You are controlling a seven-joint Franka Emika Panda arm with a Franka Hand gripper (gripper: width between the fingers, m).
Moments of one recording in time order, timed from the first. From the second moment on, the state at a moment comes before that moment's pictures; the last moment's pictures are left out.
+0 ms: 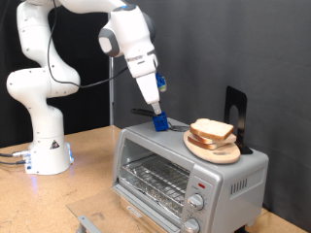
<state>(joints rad) -0.02 -0.42 0.37 -2.57 0.52 2.41 -0.14</state>
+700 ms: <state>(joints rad) -0.02 -0.36 0.40 -2.59 0.53 2.48 -0.14</state>
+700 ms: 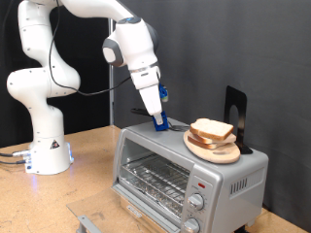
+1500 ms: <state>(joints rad) -0.01 -0.36 0.42 -2.61 0.55 2.49 -0.14</state>
